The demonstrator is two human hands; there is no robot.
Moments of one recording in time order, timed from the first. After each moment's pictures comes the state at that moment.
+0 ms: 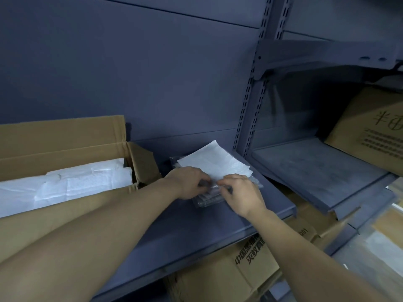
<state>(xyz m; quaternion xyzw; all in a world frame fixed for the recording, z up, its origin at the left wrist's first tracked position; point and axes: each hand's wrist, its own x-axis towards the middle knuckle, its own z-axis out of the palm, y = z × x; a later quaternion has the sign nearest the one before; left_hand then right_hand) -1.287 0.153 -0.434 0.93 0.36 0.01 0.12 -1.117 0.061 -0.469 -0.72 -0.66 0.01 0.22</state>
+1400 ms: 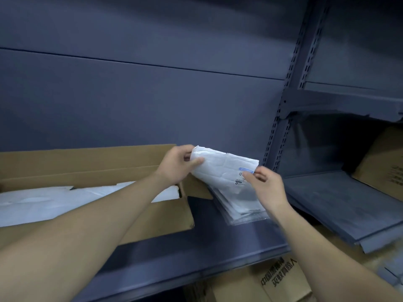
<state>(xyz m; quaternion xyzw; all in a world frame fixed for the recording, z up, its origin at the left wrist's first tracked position) -1.411 0.130 -0.337 0.77 0.35 0.43 0.31 -1.172 0.051 -0.374 -0.59 -0.50 0.21 0.60</state>
